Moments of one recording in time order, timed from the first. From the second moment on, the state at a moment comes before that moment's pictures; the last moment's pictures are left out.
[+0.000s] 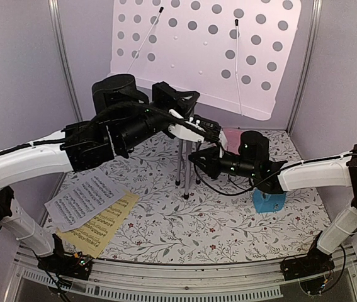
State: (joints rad) left arm -1.17 1.50 1.49 0.09 -0.40 1.75; right arm 0.80 1.59 0.88 0.57 -0.30 0.23
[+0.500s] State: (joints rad) left arm -1.17 1.49 1.46 0.09 -0.39 1.73; right arm 0.75 1.53 0.84 0.58 -0.38 0.23
